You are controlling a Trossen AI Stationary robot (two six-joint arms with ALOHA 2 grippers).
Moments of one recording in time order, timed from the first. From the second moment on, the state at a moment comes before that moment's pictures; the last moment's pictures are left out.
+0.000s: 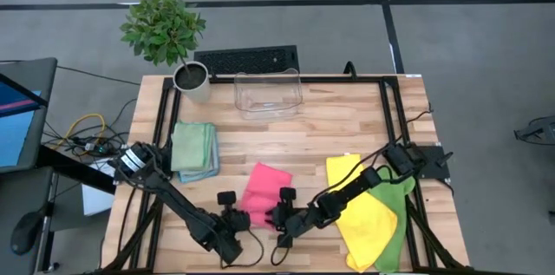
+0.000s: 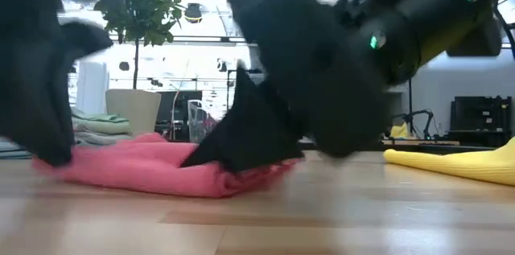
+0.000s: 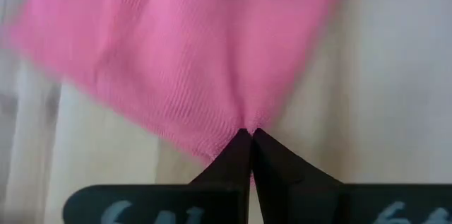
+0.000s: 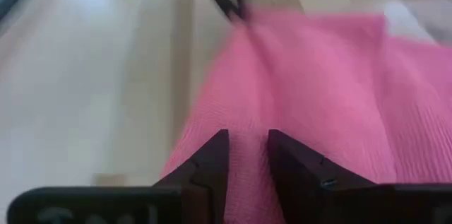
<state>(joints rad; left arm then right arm) -0.75 1.96 1.25 -0.76 -0.50 -0.81 0.52 2.22 1.22 0.33 0.44 0.29</state>
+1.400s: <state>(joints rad) -0.81 1.90 1.16 -0.60 -1.20 -1.00 0.50 2.16 1.13 0.48 0.55 0.25</state>
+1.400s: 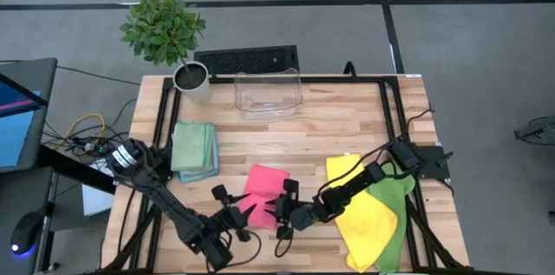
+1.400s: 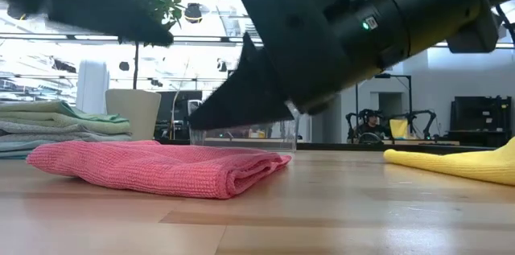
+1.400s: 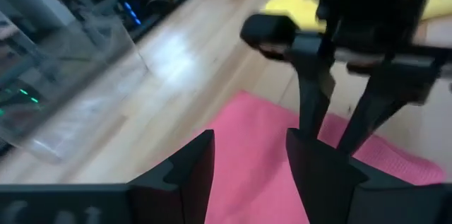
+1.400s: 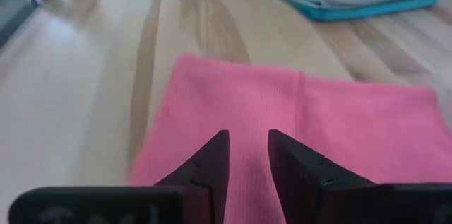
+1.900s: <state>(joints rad) -0.59 1.89 0.87 -0.04 -0.61 -0.75 0.50 2.20 1.13 0.45 0.55 0.31</state>
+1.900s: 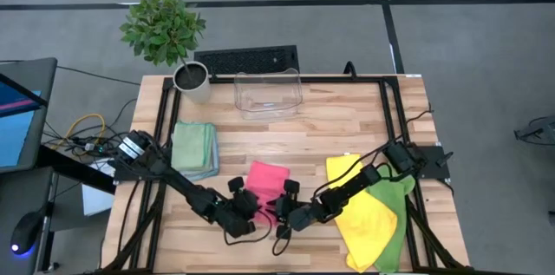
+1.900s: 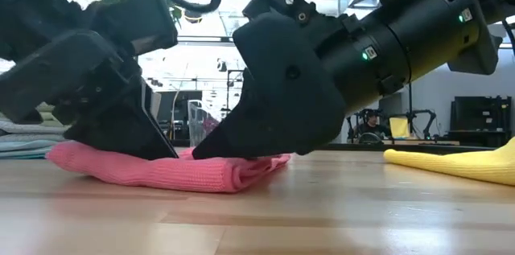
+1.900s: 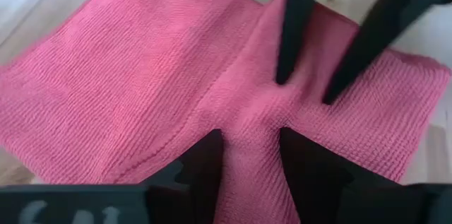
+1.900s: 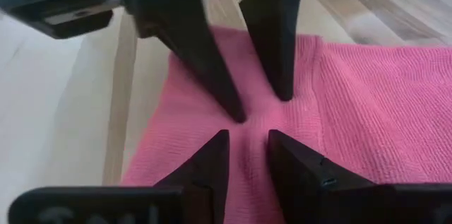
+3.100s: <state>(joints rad) -0.66 1.67 0.81 -0.27 -0.59 -0.74 0.11 2.19 1.27 0.30 0.17 0.11</state>
